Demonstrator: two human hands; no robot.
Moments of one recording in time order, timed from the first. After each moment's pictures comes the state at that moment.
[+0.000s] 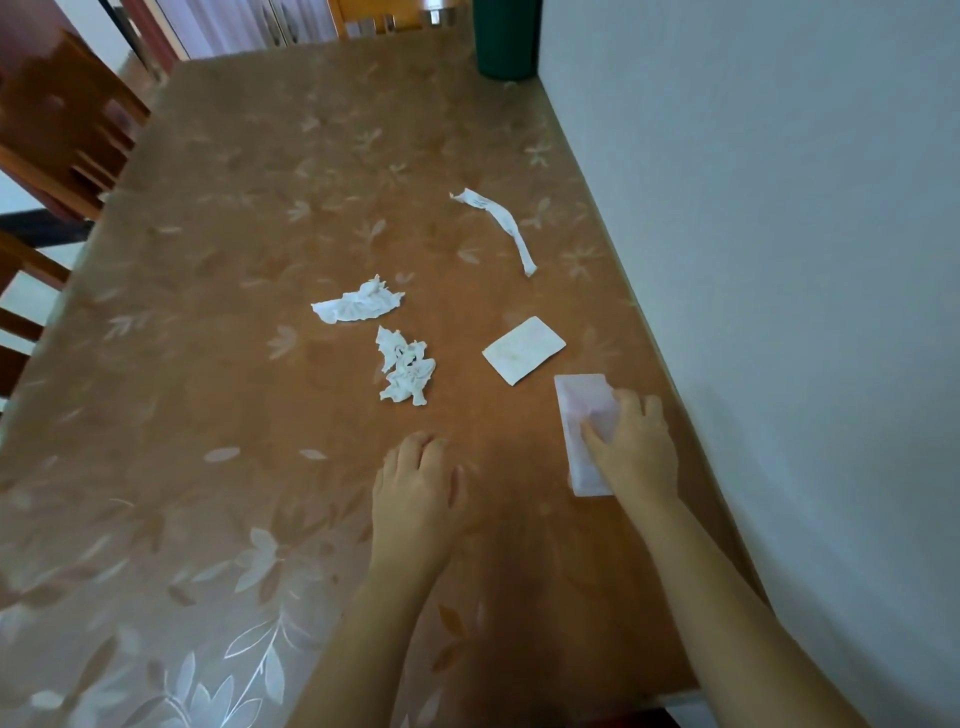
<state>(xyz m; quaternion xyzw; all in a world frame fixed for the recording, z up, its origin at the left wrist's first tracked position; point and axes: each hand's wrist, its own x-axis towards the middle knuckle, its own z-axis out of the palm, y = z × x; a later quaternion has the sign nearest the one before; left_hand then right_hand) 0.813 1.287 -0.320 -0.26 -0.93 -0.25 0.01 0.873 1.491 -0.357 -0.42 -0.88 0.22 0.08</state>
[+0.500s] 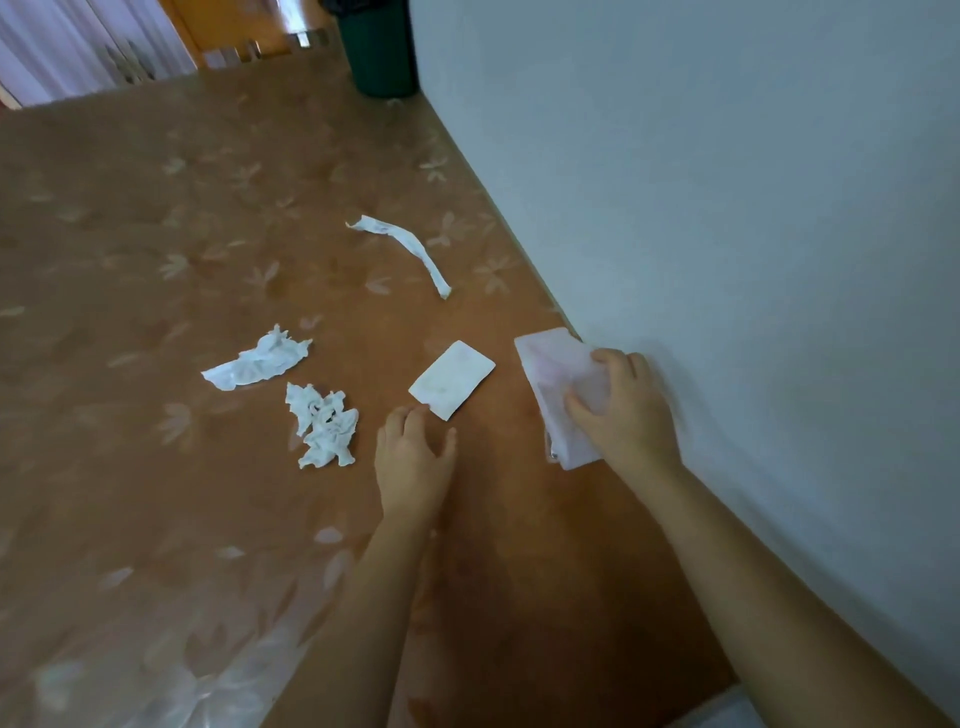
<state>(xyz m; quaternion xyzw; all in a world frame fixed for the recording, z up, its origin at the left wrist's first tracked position) 0.746 1.382 -0.387 -0.24 -0.92 -0.32 -0.04 0.871 1.538 -0.322 -0.43 -0.86 0.23 0.16</state>
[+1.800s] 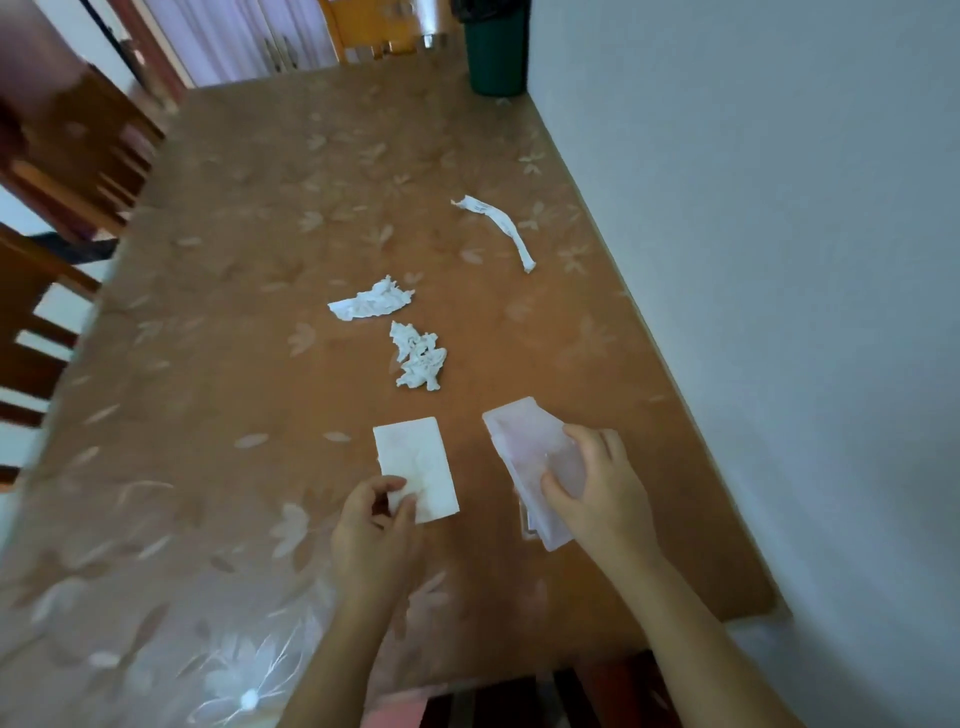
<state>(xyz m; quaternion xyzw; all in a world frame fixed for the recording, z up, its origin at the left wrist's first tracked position) 0.843 1.210 -0.320 -0.02 -0.87 -0.49 -0.06 0.933 1.400 -0.314 -0.30 -0.89 0.32 0.14</state>
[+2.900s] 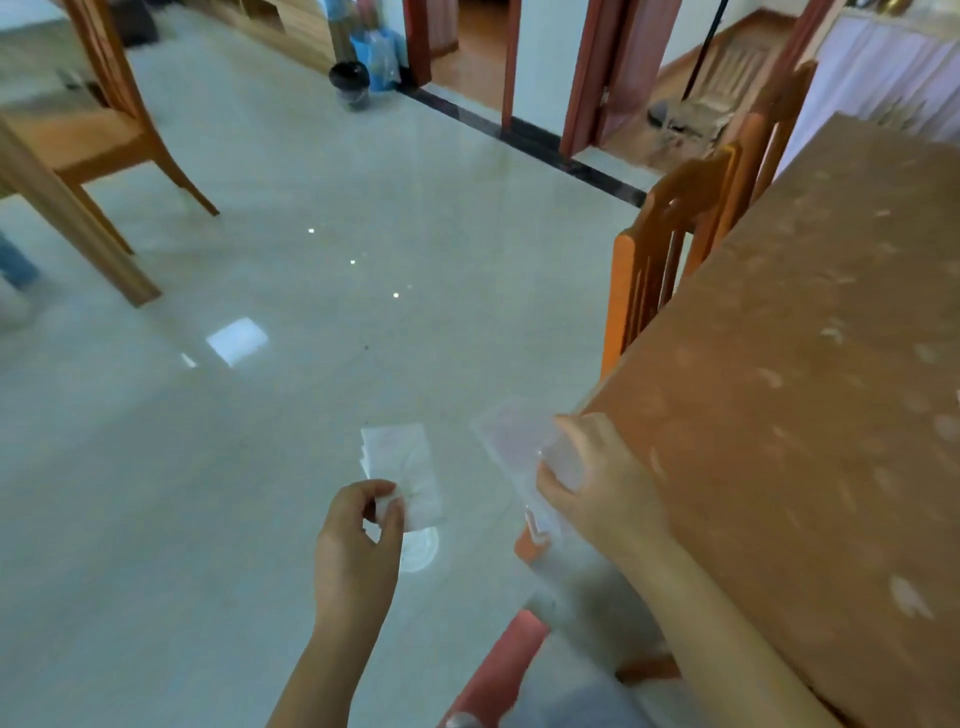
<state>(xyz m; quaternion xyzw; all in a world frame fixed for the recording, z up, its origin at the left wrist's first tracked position) 0.951 0.606 -0.300 0.31 -0.80 -0.48 0.18 0.837 0.795 -0.260 0.20 -0.94 0.28 0.01</state>
